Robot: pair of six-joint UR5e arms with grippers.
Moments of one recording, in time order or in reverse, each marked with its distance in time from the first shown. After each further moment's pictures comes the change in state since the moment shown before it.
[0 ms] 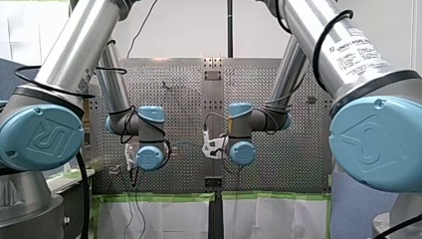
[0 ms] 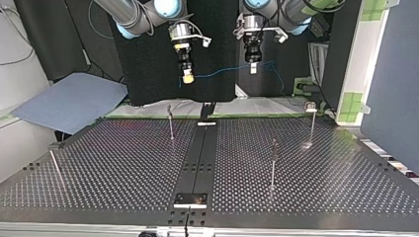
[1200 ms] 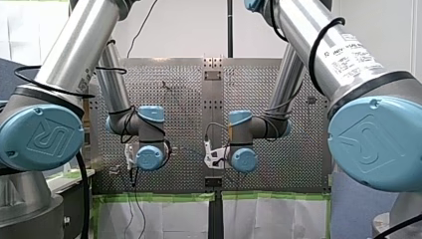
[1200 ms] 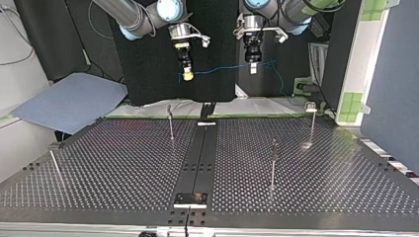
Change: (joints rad) left arm 0.000 0.002 0.000 0.000 0.000 0.003; right arm -0.009 0.061 -0.009 0.054 0.003 -0.008
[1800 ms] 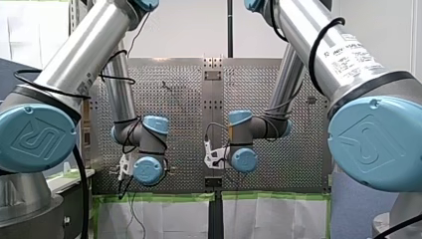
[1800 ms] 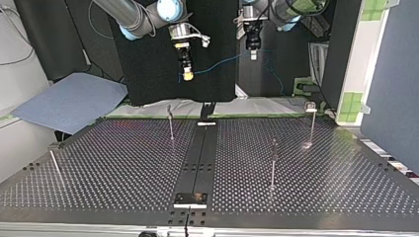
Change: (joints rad) left arm -0.087 -0.128 -0.002 -0.086 -0.129 0.105; right arm 0.000 0.000 0.000 0.000 0.000 0.000
